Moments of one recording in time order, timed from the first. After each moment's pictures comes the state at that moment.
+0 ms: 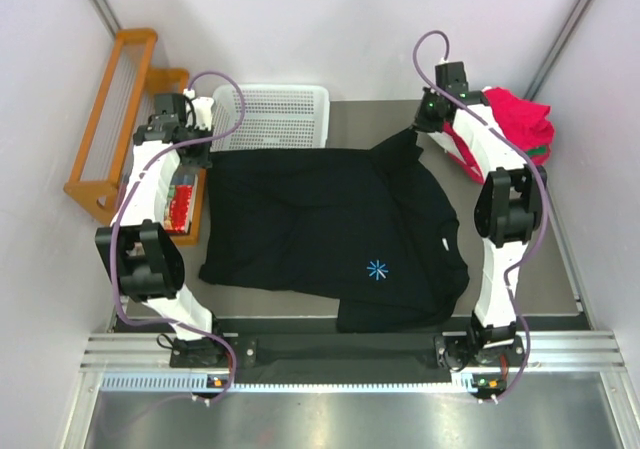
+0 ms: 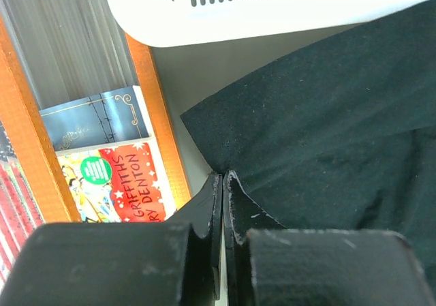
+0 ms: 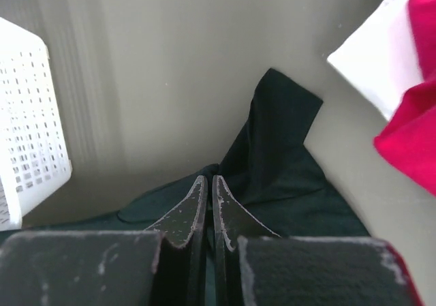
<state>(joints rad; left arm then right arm) 0.10 1.67 1.58 -0.81 0.14 0.23 0.16 2.13 1.99 -0.66 -0.08 0.46</state>
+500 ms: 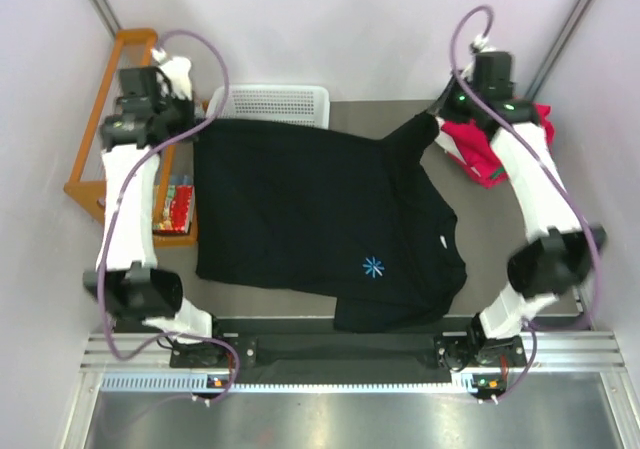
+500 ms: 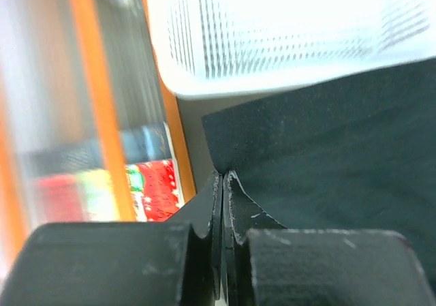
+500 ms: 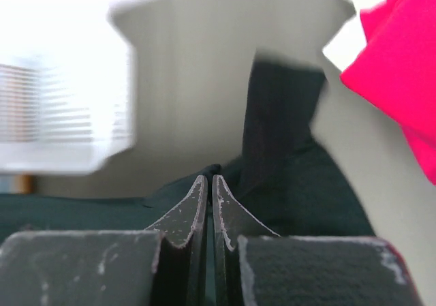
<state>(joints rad) 0.10 1.59 1.78 -0.89 0.16 0.19 0.15 1.76 1.80 -0.65 -0.11 0.46</state>
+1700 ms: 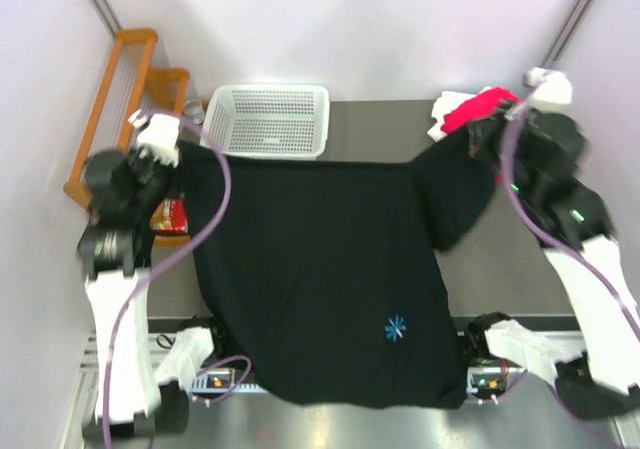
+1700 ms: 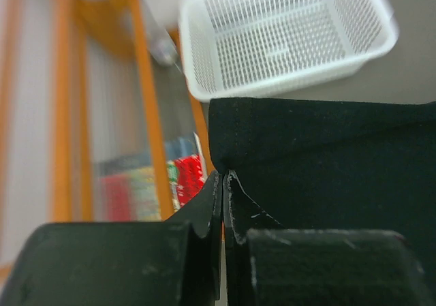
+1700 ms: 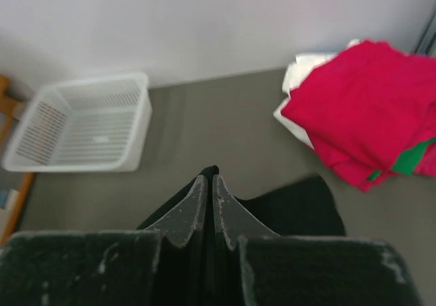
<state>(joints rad) 0.12 0.85 1.38 -0.77 0.22 0.32 0.37 0.96 1.49 -0.63 0.27 0.29</state>
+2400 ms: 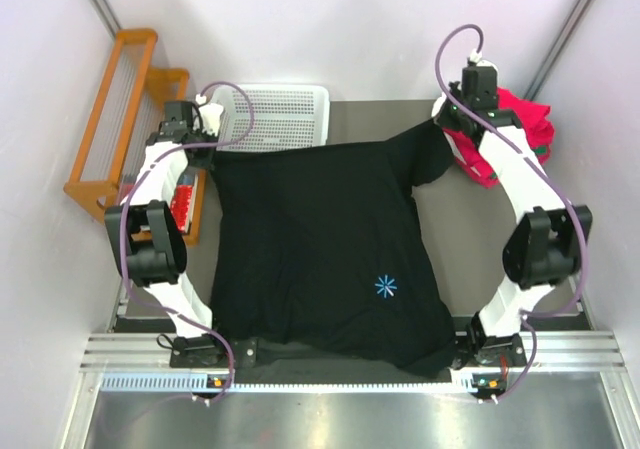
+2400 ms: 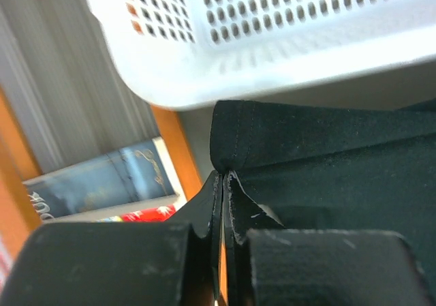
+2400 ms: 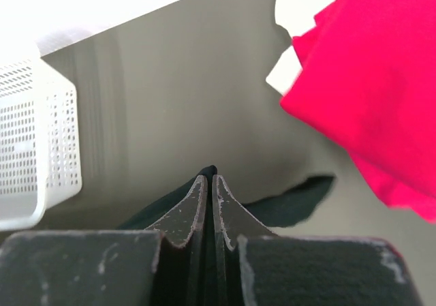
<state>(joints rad) 0.11 1.78 1.49 -0.59 0.14 0.37 0.13 1.70 1.61 -0.46 0.07 0.43</state>
